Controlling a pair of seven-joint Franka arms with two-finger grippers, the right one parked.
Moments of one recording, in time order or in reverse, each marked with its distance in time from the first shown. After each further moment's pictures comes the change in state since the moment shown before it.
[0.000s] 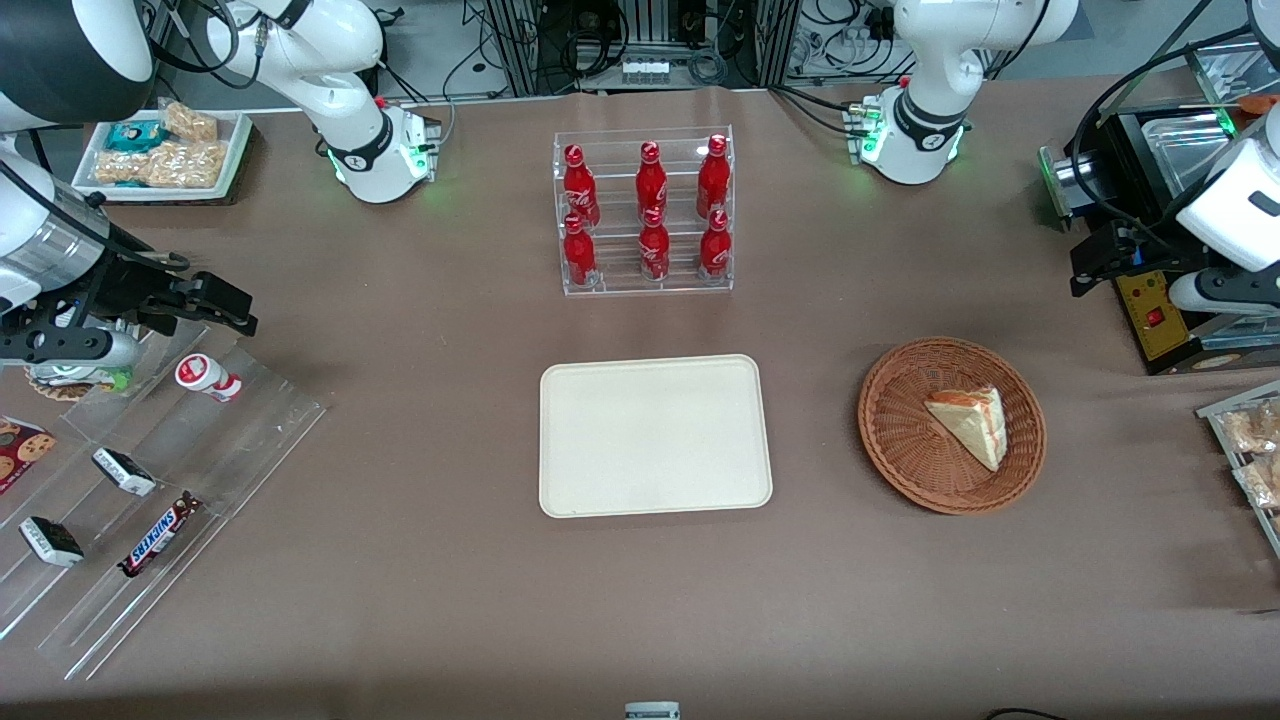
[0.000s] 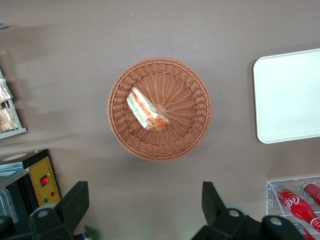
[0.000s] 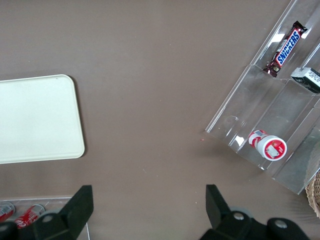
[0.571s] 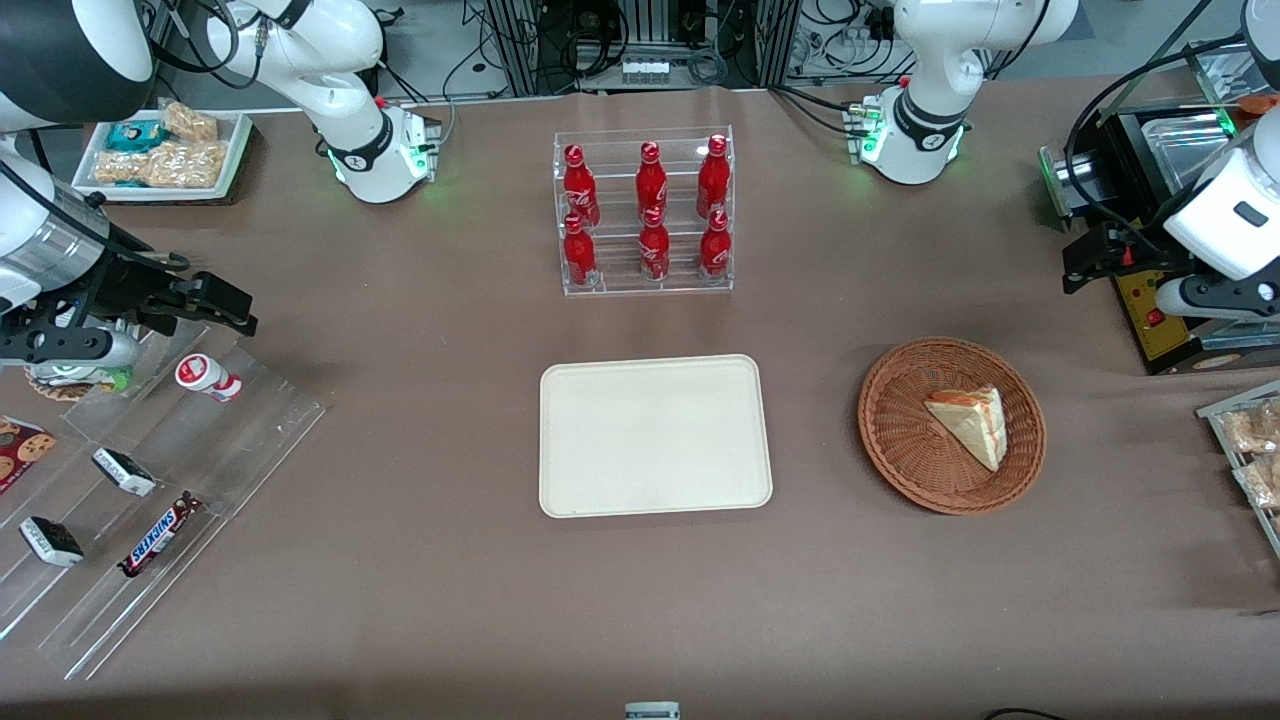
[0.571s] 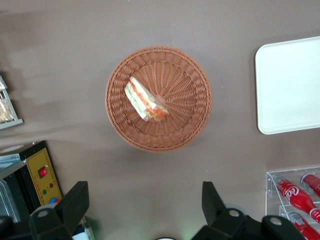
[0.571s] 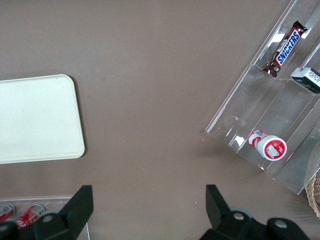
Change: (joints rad) arm 0.000 0.009 -0.003 0.001 0.000 -0.050 -0.001
